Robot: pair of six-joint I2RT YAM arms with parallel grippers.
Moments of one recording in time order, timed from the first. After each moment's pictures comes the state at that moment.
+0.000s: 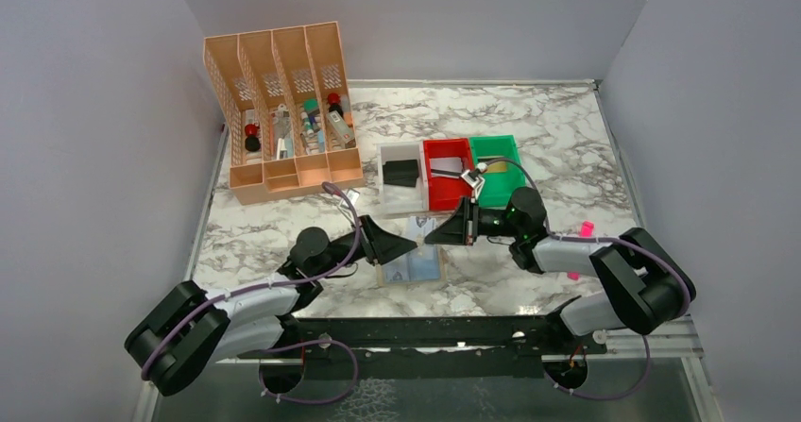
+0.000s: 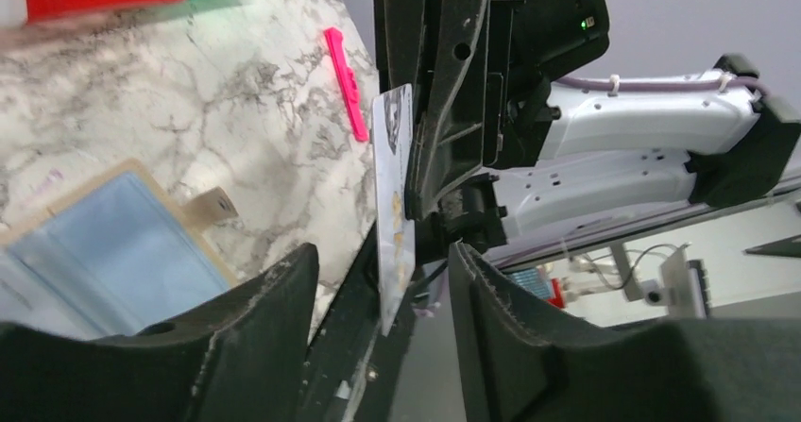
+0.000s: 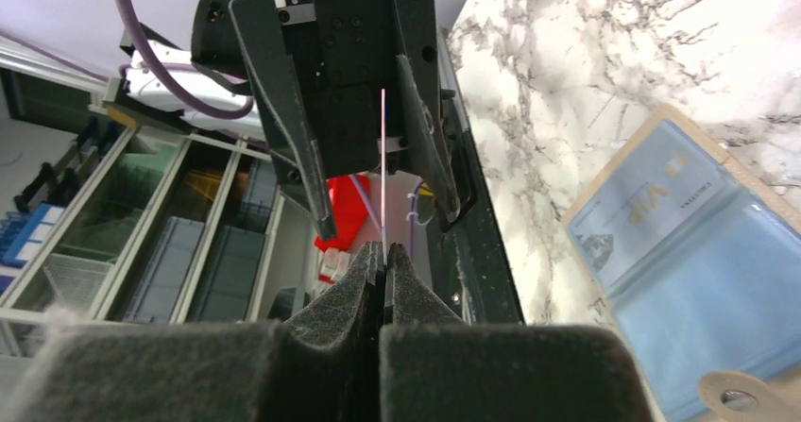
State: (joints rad) left arm -0.72 1.08 0.14 0.98 0.41 -1.08; right arm 0.52 1.43 0.37 1.08 -0.98 1.12
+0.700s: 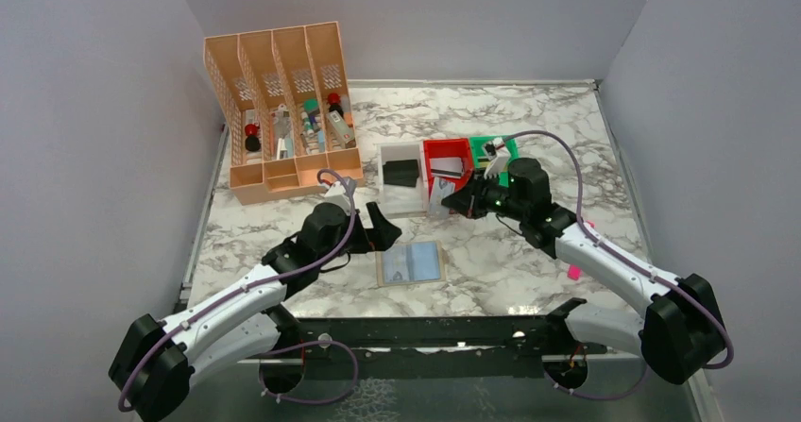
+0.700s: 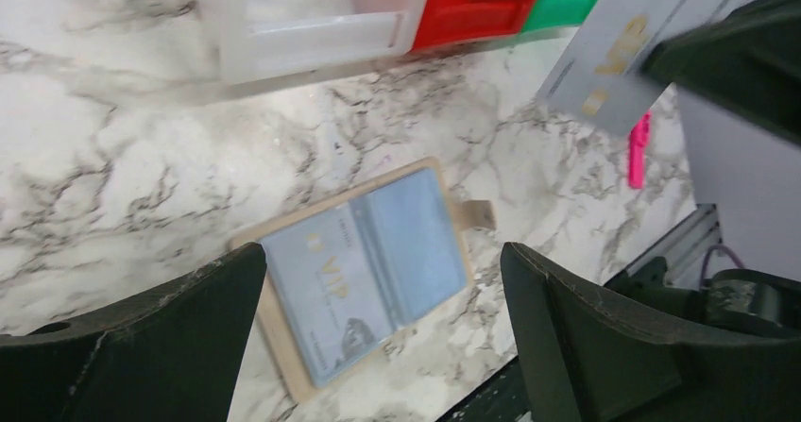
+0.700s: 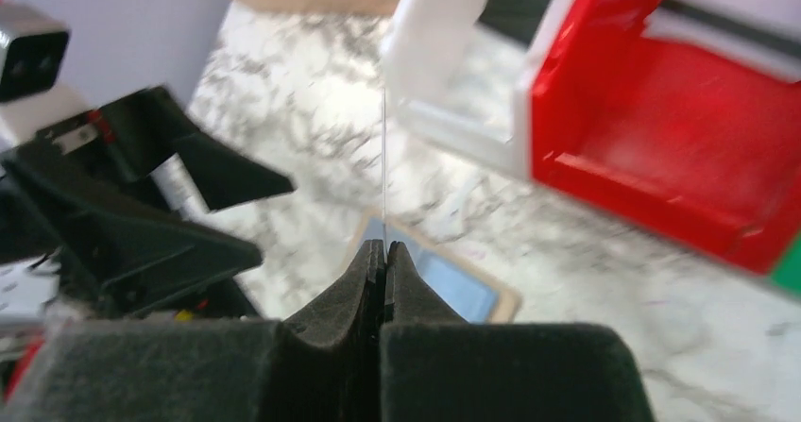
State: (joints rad) left arm -0.72 0.89 0.43 0.04 0.03 -0.75; right arm 0.52 1.14 0.63 0.12 -0.43 0.57
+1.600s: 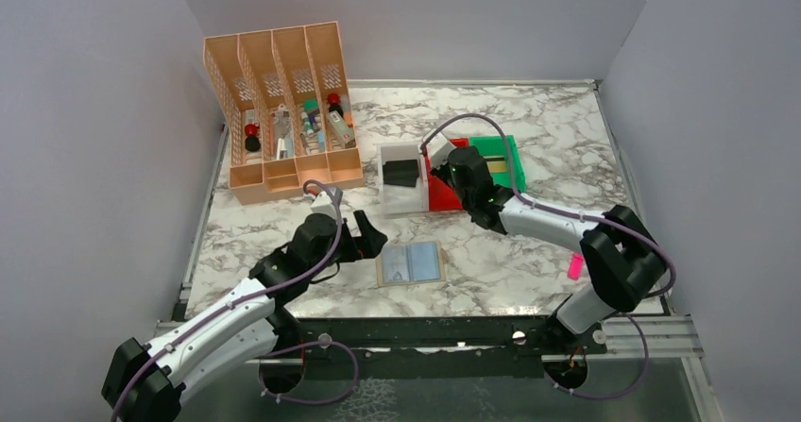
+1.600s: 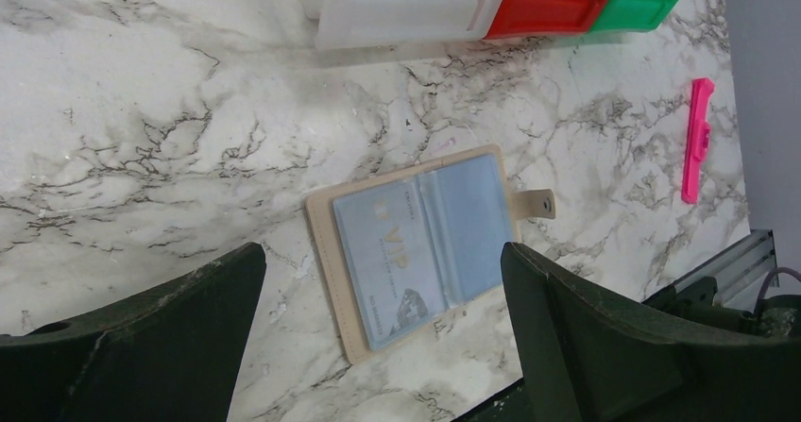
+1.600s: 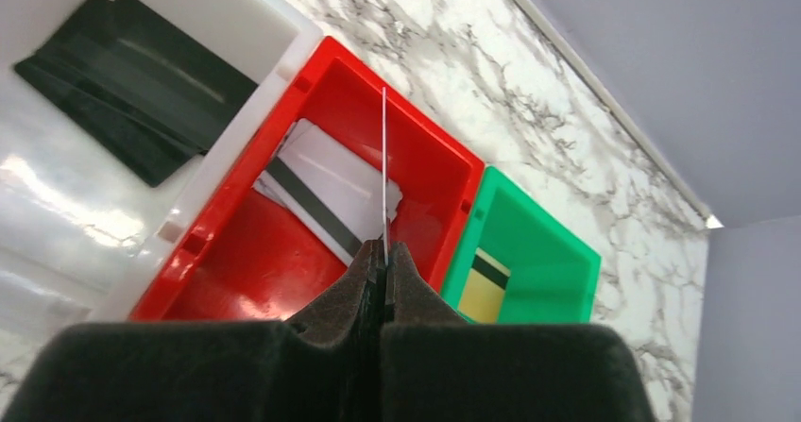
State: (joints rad) left arm -0.72 0.73 0.38 -0.17 -0.10 -0.74; right arm 0.72 1.55 0.88 0.28 0.41 -0.44
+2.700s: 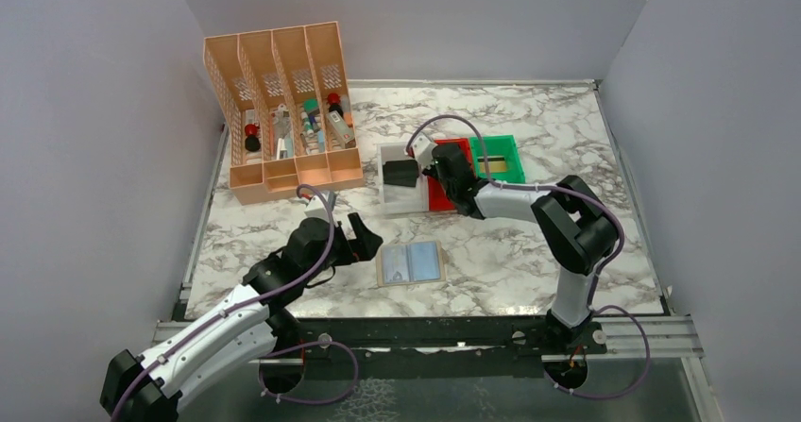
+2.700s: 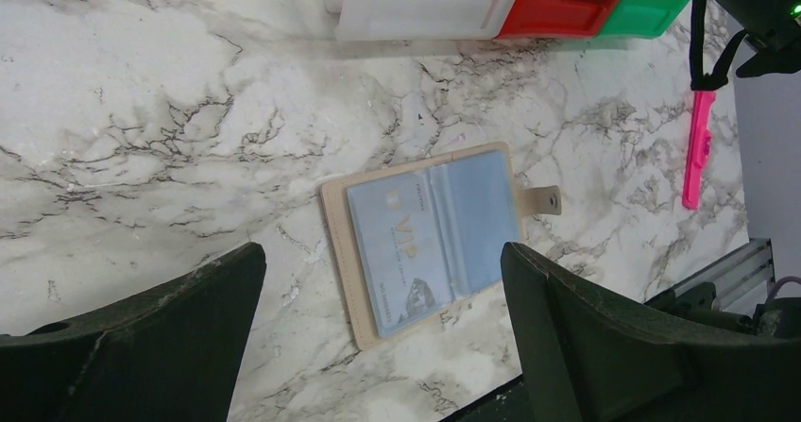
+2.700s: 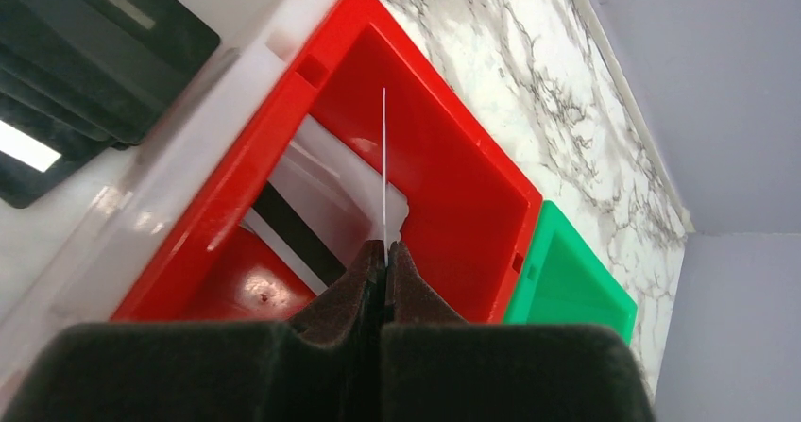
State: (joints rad) left arm -0.72 0.64 0.37 -0.24 -0.12 -0.76; right arm 0.67 1.87 1.02 0.34 0.45 -0.60
